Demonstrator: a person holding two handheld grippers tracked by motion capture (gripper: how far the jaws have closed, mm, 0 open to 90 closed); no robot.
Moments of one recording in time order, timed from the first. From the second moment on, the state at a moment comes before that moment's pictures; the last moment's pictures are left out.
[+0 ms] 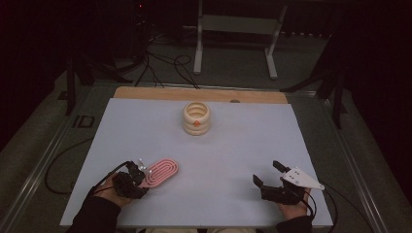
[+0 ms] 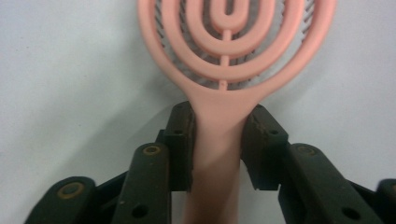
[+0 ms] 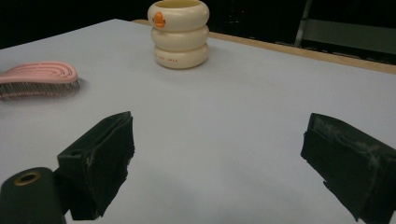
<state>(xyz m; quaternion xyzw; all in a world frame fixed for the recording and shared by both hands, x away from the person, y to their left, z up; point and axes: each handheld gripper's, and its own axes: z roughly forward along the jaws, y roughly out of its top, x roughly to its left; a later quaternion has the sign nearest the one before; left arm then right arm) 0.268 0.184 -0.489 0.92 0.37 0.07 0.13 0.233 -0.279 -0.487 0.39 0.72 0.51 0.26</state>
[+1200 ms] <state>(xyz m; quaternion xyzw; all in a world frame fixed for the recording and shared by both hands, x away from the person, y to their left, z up) 0.278 0.181 -0.476 0.89 0.40 0.13 0.18 0.235 -0.276 -0.488 0.39 0.73 0.50 0.25</state>
